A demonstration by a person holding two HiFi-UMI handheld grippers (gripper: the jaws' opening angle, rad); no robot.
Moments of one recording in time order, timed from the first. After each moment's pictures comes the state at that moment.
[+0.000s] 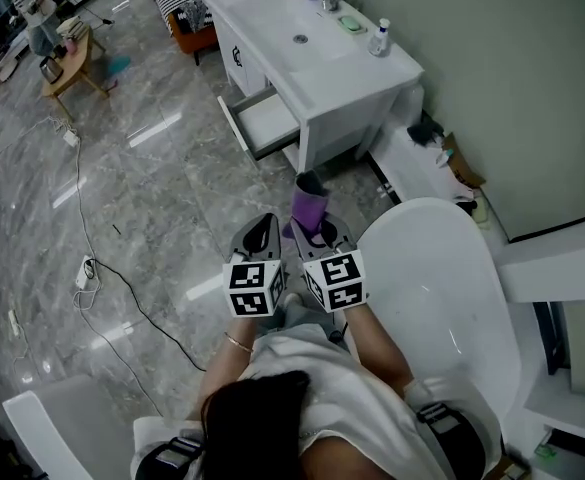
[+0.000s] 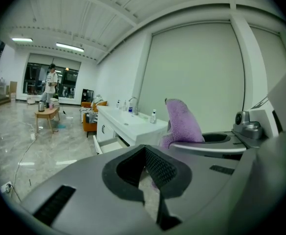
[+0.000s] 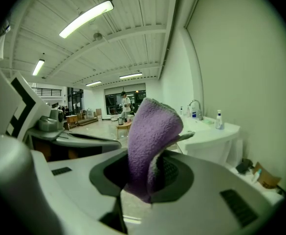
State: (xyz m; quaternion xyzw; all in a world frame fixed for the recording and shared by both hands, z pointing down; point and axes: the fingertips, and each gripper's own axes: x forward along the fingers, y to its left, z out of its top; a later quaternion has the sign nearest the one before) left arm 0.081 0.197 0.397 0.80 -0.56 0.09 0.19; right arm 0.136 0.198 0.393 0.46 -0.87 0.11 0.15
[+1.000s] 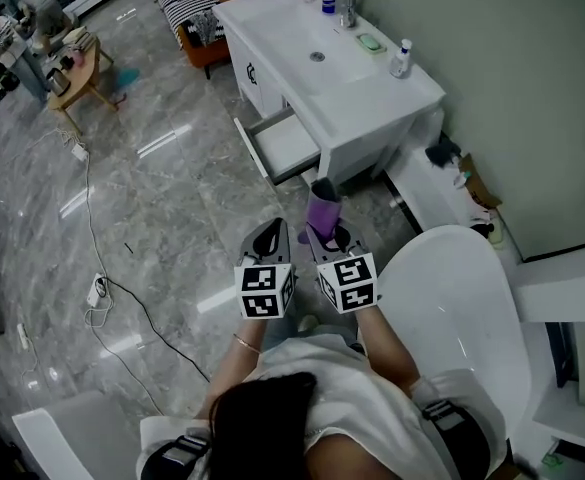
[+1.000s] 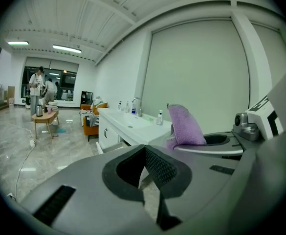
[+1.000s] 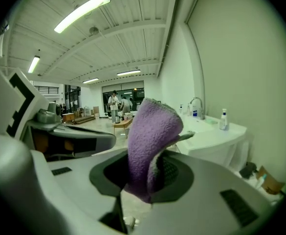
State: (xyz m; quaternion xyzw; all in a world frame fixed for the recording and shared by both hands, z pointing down) left arm 0.039 0.113 0.407 0.80 -0.56 0.10 0.18; right arm 0.108 0.116 0.411 0.47 -0.86 0.12 0.17
